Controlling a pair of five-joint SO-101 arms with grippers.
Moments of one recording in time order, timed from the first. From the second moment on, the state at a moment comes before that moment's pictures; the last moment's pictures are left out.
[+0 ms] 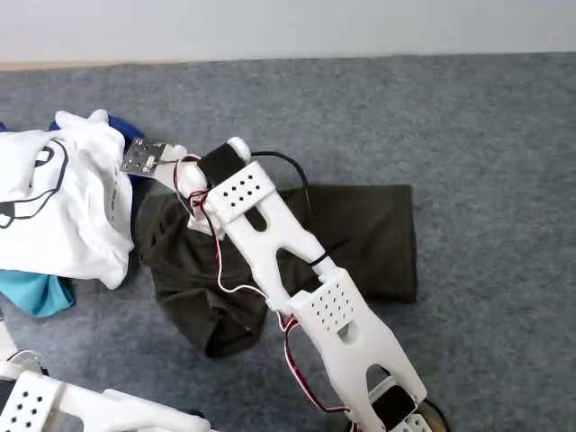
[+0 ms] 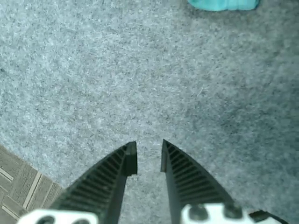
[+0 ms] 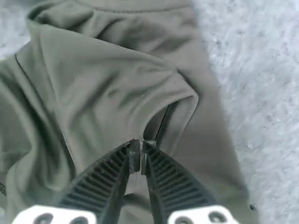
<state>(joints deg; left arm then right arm) -78.4 -58.7 64.2 77.5 -38.9 -42.7 56.8 -72.8 100.5 30.9</state>
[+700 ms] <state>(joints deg) -78.4 -58.7 64.2 77.5 -38.9 -30.6 29.0 -21.8 100.5 22.0</state>
